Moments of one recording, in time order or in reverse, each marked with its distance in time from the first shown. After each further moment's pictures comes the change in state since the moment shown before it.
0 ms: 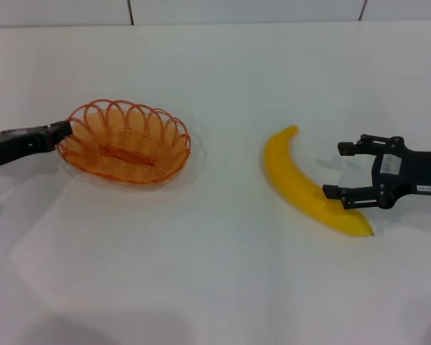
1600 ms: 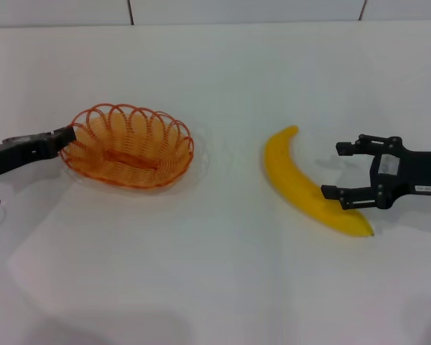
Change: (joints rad) left arm 0.013 0.002 0.009 -0.037 -0.043 0.005 0.027; right arm 0.002 0.003 -0.002 0.000 0.000 0.001 -0.007
